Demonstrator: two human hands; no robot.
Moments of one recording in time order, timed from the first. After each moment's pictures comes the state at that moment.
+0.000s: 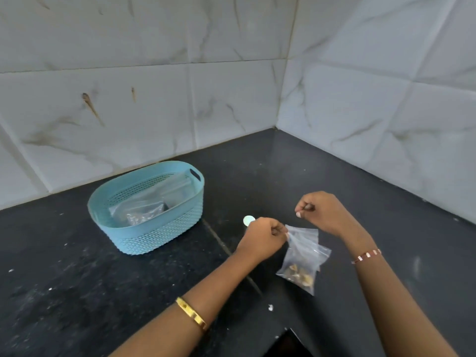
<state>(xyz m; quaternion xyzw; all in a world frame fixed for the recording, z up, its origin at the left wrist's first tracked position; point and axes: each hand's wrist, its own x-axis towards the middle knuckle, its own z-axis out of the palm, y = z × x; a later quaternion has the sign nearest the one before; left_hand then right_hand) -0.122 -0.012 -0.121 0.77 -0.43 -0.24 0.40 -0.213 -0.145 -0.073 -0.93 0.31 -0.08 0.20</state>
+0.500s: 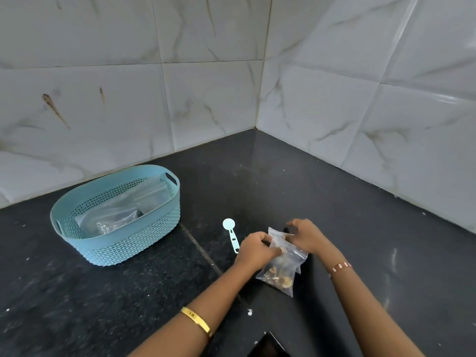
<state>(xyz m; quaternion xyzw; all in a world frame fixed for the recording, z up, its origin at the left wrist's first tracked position) -0.147 -0.045 -0.160 0.76 -0.35 -0.34 0.44 -0.231 -0.182 -0.157 -0.88 0.42 0.00 0.22</state>
